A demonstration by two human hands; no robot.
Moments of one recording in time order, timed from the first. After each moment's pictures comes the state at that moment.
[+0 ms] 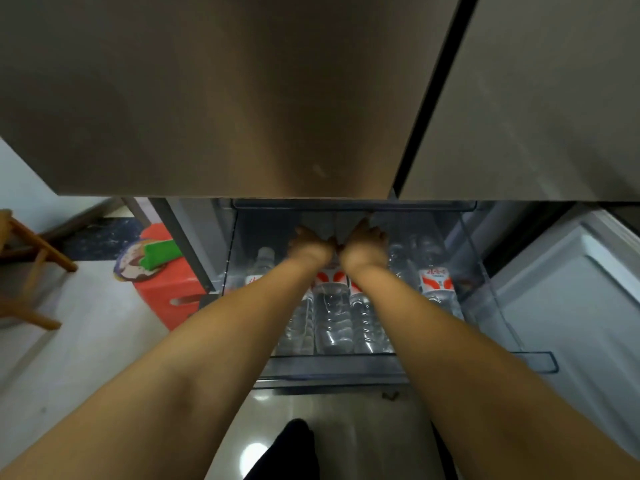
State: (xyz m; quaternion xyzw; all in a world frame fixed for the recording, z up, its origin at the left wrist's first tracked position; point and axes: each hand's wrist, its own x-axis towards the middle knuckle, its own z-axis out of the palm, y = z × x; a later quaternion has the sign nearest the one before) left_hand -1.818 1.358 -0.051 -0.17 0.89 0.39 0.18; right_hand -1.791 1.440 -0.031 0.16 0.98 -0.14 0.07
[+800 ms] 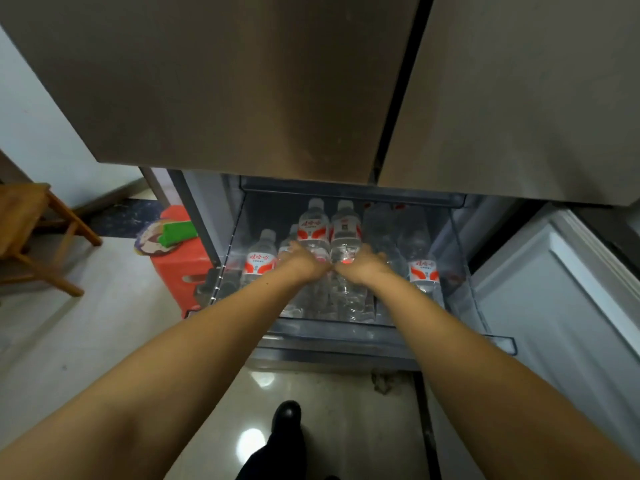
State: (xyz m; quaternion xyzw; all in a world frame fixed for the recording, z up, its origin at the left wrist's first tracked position) left_hand -1.763 1.351 -0.065 -0.17 0.90 0.31 0.25; right_hand -1.735 1.468 -0.016 0.18 0.92 -0.27 0.24
